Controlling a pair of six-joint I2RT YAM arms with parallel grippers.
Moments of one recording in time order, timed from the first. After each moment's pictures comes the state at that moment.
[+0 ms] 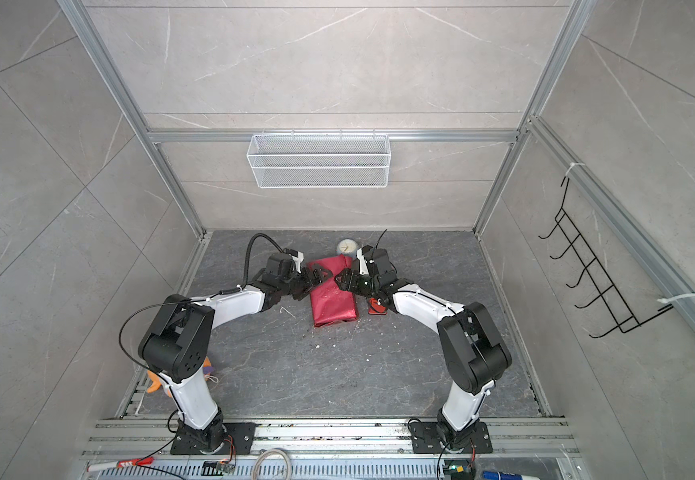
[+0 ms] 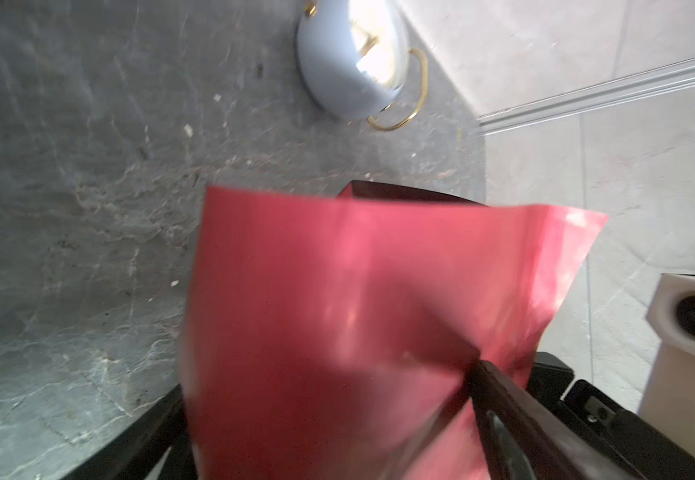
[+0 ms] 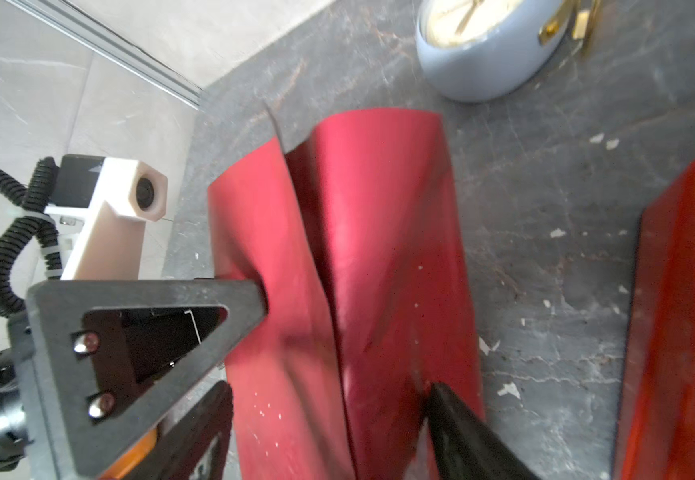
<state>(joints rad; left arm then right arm) -0.46 1.81 1.09 0.13 0.40 -0.89 0.48 1.73 1.11 0.01 -0.32 0.66</state>
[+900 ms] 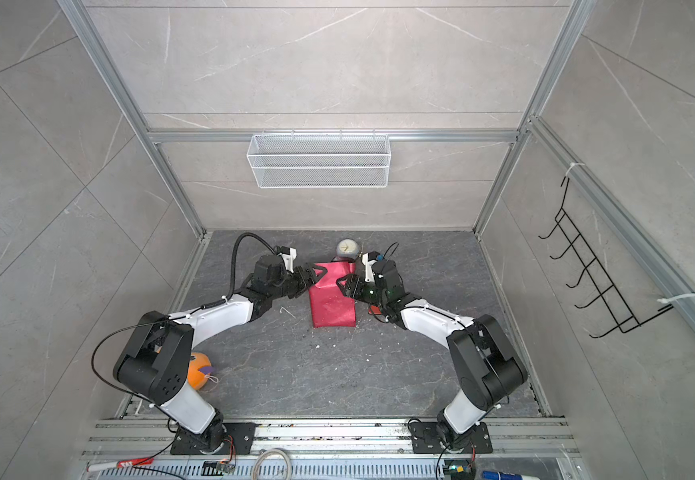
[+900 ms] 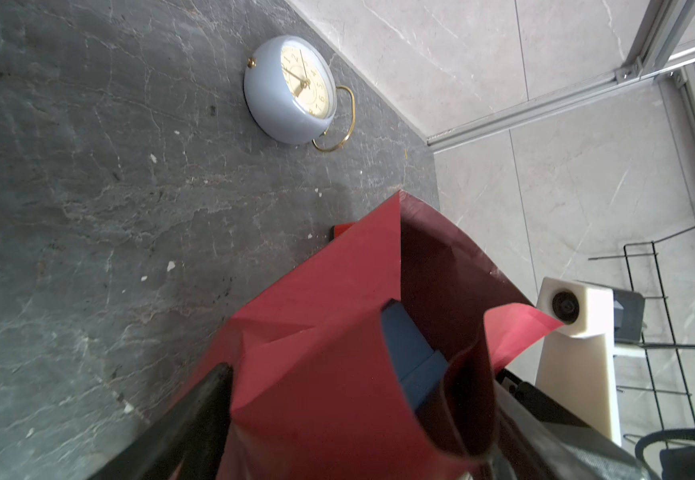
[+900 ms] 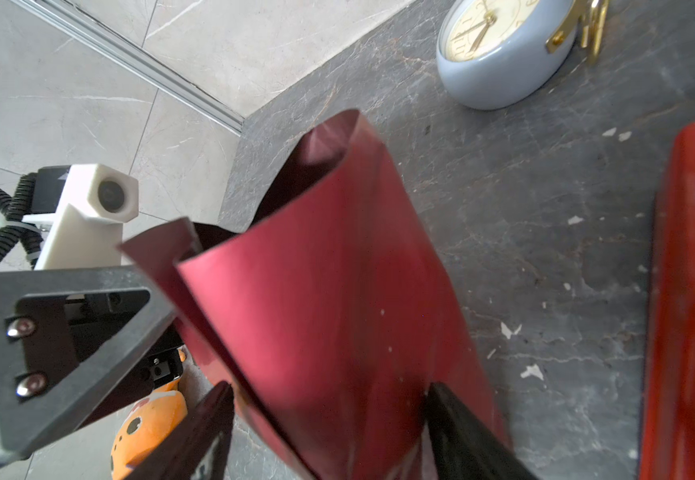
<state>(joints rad) -0.47 1.63 0.94 0.22 0.40 -0.88 0.50 1.61 0.89 0.25 -0.33 0.73</state>
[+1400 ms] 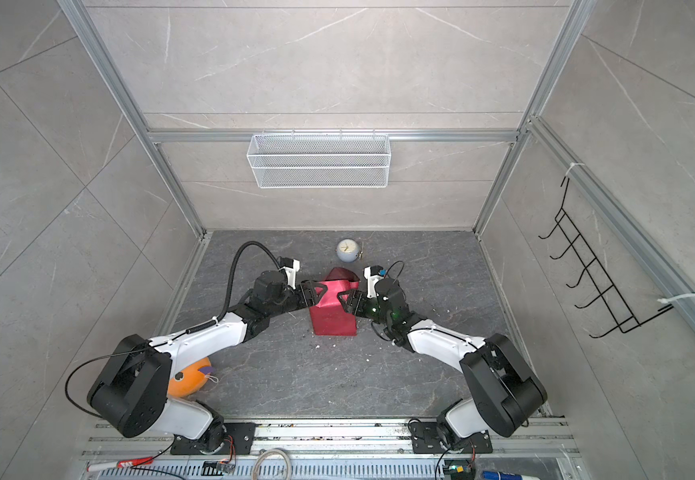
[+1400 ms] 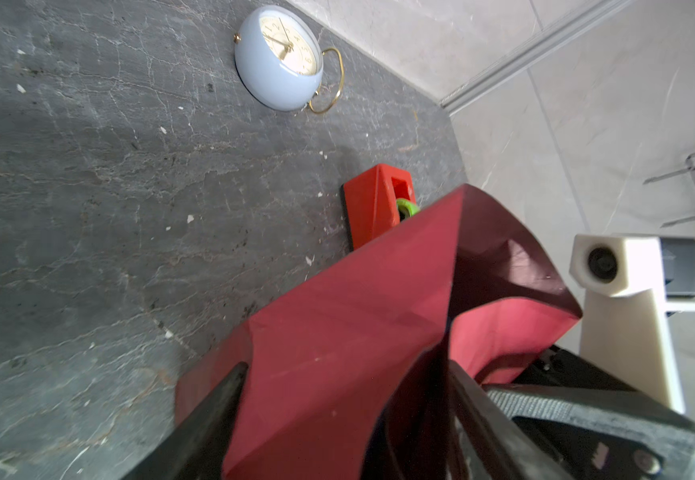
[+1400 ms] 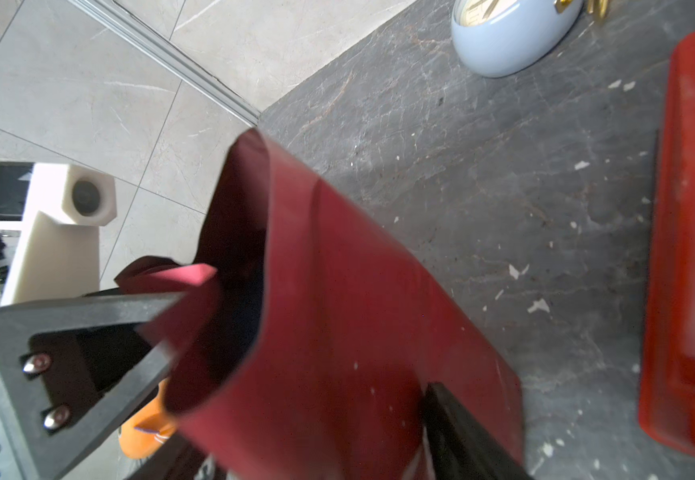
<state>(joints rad) -0.60 1.45 0.79 0.16 0.21 -0.70 0.58 1.45 0.67 0.36 -0.25 0.75</state>
